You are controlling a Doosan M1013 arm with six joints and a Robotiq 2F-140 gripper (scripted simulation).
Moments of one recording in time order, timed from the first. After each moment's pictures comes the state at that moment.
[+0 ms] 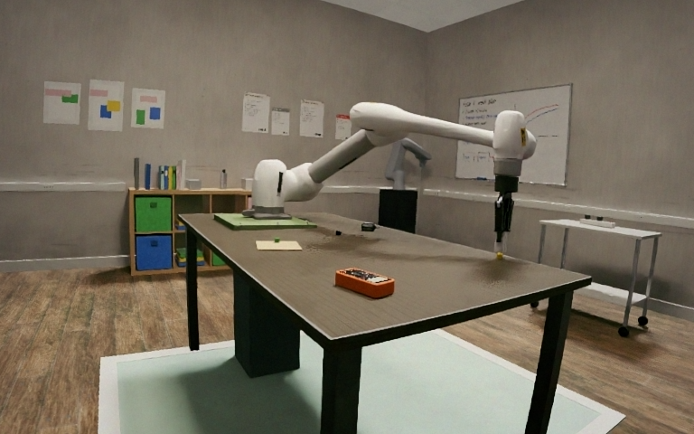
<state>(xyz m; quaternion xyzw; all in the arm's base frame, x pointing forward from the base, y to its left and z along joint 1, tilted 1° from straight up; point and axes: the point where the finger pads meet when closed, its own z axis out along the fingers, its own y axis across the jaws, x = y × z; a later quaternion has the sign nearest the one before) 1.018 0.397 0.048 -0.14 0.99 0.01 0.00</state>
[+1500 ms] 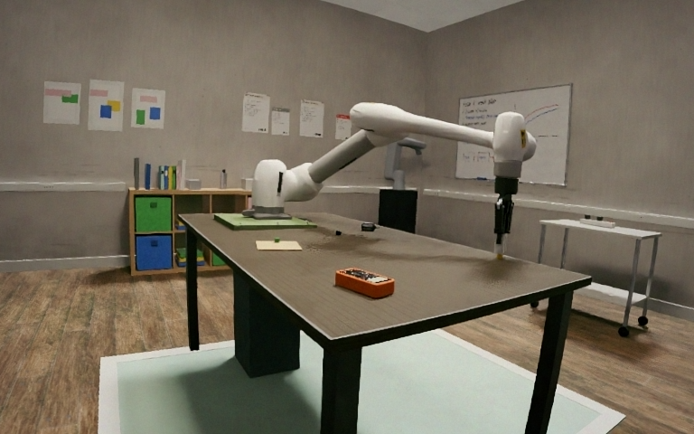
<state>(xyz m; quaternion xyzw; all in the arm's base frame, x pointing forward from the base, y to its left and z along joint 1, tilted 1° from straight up) 1.018 0.397 0.043 -0.14 0.99 0.01 0.00</state>
